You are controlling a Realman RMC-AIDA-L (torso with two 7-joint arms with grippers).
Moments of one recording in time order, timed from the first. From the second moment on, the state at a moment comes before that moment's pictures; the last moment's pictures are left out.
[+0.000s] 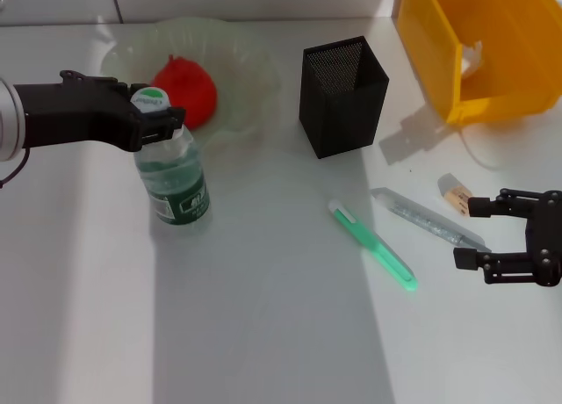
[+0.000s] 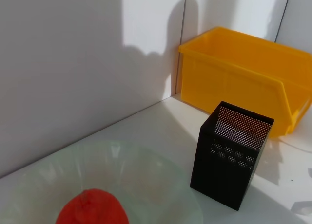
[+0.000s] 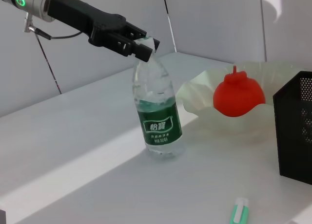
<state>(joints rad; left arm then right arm) -0.13 -2.07 1.40 1.78 2.24 1.22 -2.42 0.26 2.05 -0.82 -0.95 -1.96 -1.69 1.44</state>
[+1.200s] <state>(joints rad) -0.01 -2.07 1.43 1.42 1.35 1.39 -1.36 0.26 2.05 -0.70 -1.36 -1.96 -1.78 1.92</state>
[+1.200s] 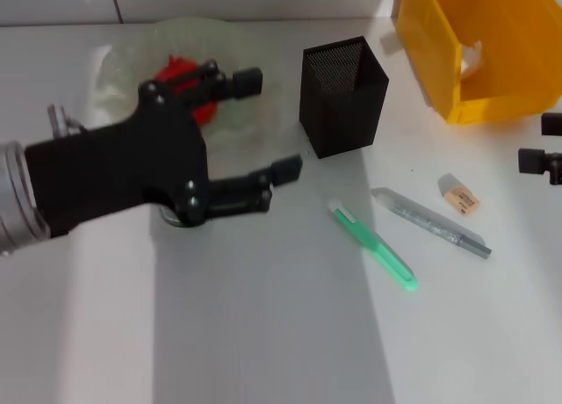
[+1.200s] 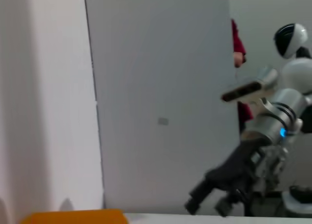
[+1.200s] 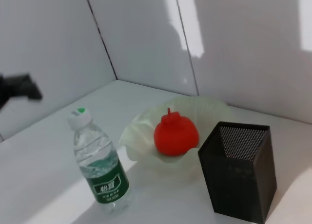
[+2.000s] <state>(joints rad) -0.22 -2.06 1.37 0.61 1.35 1.54 -0.95 0.69 2.08 -1.11 -1.43 -2.50 -1.79 2.65</state>
